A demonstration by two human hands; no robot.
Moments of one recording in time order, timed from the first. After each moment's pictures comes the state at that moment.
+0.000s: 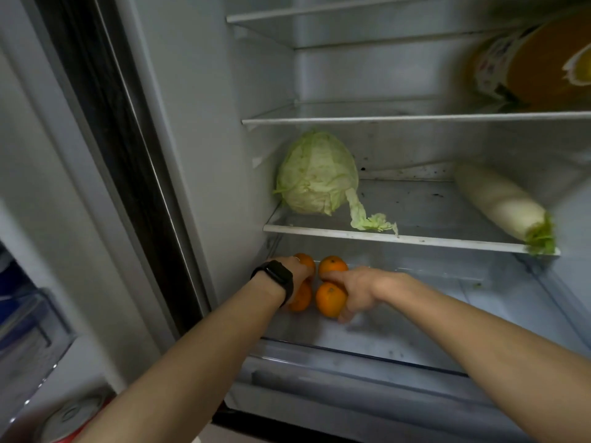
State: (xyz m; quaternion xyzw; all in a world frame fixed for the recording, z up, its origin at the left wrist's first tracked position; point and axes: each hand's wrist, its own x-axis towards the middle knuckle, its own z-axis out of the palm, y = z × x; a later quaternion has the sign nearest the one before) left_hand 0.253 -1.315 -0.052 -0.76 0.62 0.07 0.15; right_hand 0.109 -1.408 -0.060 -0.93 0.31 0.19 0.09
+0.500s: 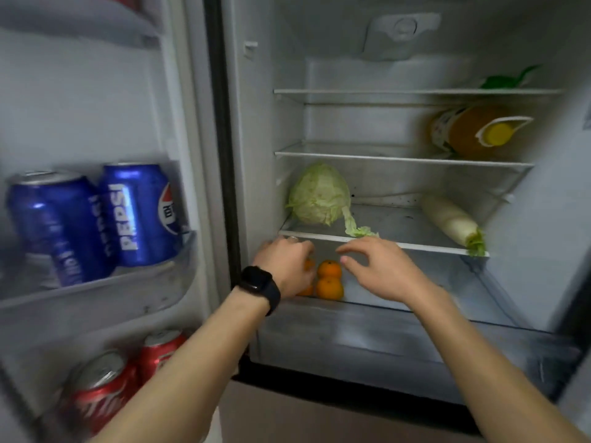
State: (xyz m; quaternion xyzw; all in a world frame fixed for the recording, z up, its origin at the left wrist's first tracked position) left_hand 0.189 -1.173 0.020 -0.78 0.61 -0.10 -0.09; right_hand 0.019 -1.286 0.015 -0.93 0.30 -0.23 0.05
